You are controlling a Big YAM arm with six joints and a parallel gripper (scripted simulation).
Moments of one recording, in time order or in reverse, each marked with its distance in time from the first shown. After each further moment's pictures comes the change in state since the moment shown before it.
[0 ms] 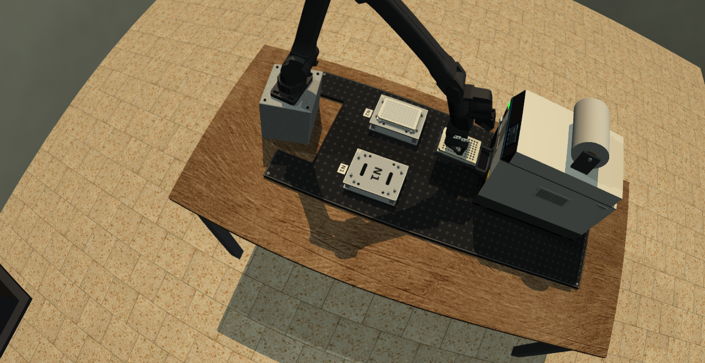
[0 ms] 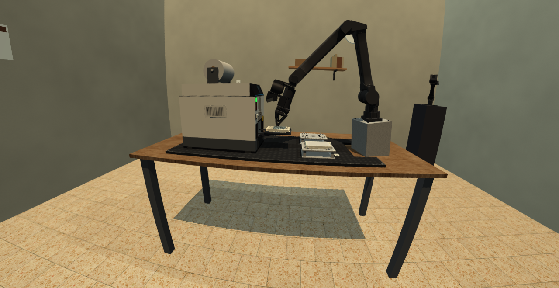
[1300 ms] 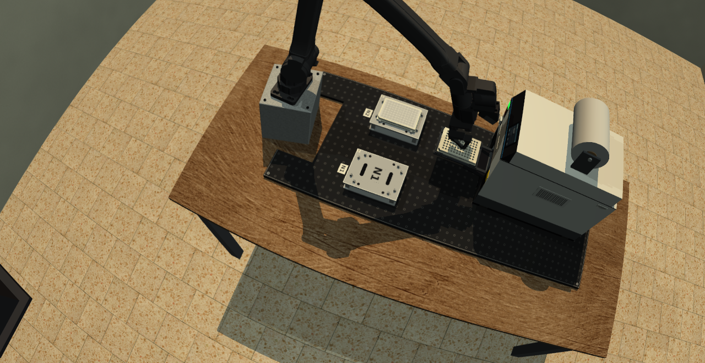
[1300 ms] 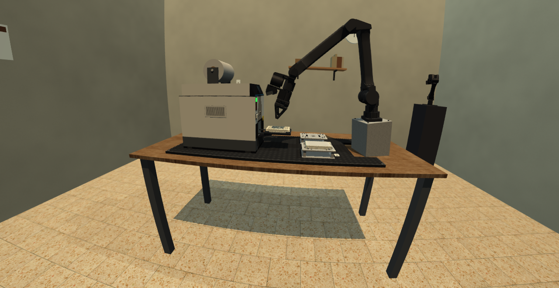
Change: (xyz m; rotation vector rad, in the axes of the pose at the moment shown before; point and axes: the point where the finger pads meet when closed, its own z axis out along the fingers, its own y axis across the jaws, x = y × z) arm -0.014 0.000 -0.034 0.000 -0.001 0.000
